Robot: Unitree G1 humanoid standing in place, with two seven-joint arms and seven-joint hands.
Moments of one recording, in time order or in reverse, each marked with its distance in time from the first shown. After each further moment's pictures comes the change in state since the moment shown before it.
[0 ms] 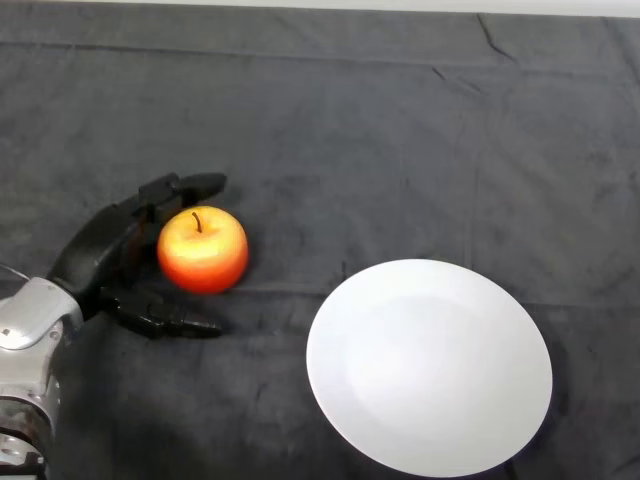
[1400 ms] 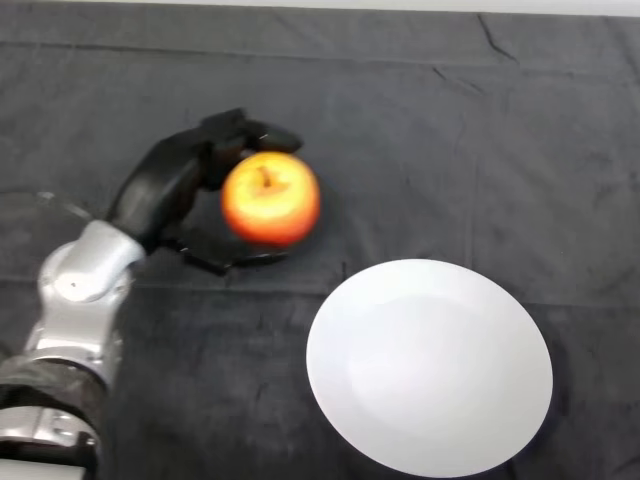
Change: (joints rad) left arm 0.015 -0.146 -0.293 -0.493 0.000 -0.021 0.172; right arm 0.000 -0.002 -0.001 -0.007 0.000 0.000 0.000
